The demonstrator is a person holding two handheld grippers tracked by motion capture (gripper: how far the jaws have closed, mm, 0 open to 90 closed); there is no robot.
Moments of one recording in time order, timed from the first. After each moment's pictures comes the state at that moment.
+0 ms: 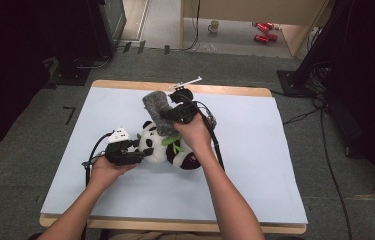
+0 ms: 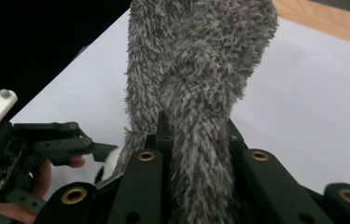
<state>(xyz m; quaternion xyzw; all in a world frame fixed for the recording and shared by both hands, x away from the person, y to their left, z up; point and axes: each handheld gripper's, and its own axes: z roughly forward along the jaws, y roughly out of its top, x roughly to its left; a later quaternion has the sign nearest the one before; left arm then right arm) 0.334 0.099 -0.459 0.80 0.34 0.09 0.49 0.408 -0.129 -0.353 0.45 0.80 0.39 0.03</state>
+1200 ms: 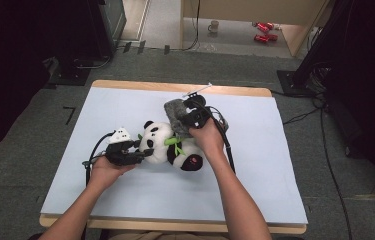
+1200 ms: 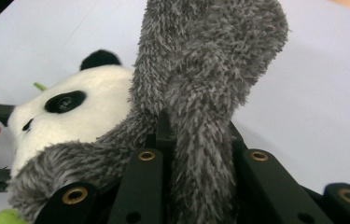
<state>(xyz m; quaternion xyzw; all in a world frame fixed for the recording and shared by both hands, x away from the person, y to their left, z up) 0.333 0.098 -0.459 0.81 0.33 0.09 0.48 0.413 -0.171 -0.381 0.49 0.81 0.32 0.06</state>
